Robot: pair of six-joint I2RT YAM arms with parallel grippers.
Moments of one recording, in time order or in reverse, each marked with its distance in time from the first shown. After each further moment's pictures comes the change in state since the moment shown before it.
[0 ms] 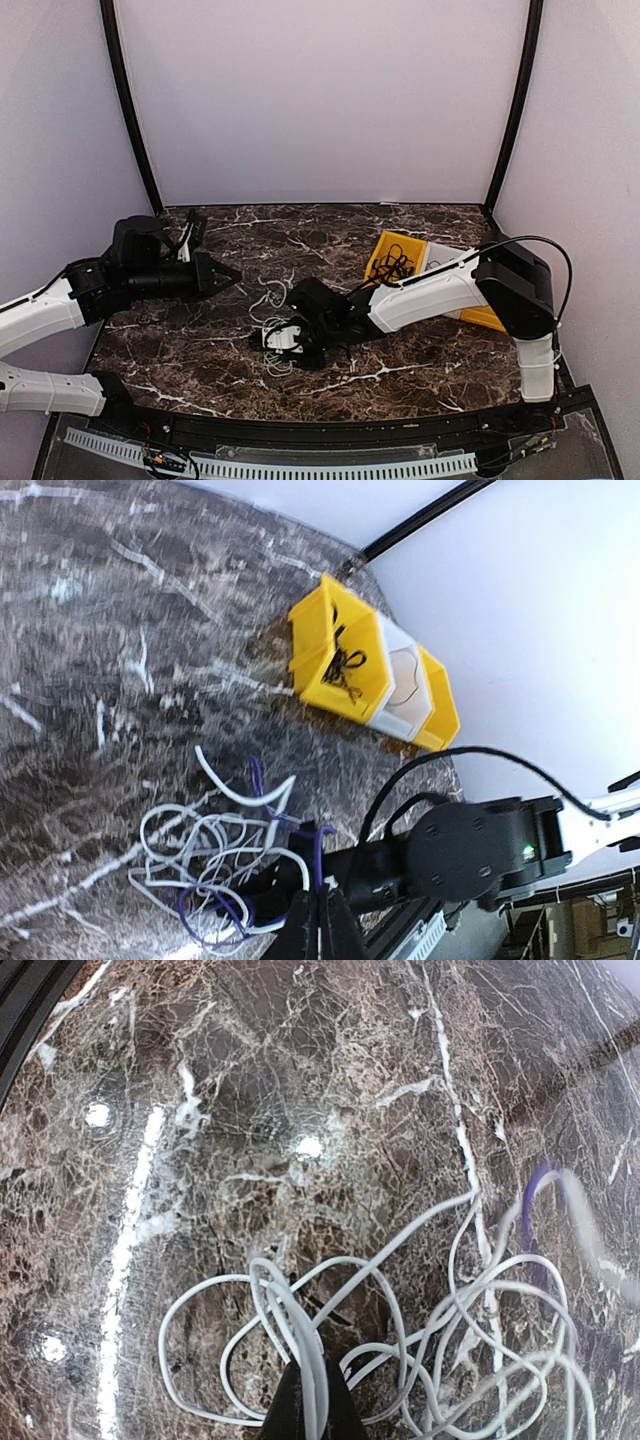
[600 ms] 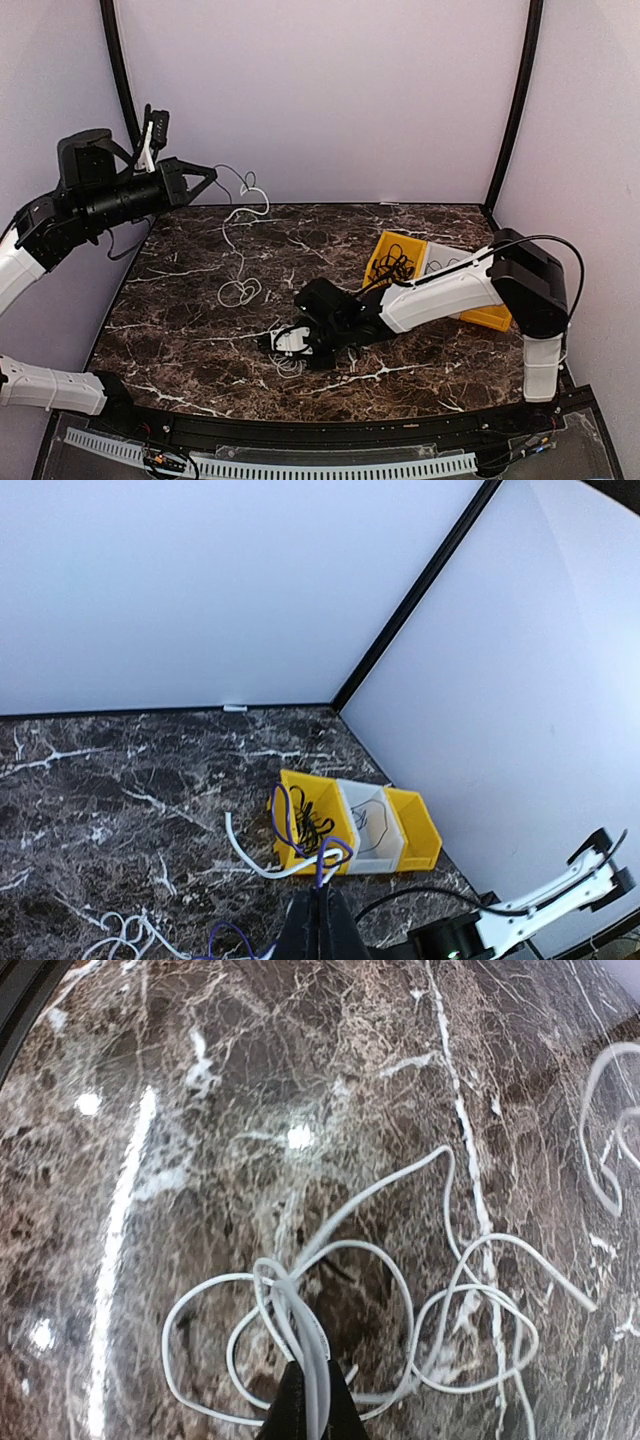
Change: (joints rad) left arm 0.000 0.060 0.581 -0.188 -0.200 0.260; right arm -0.003 -0.035 -0.051 0.012 0.035 -0.030
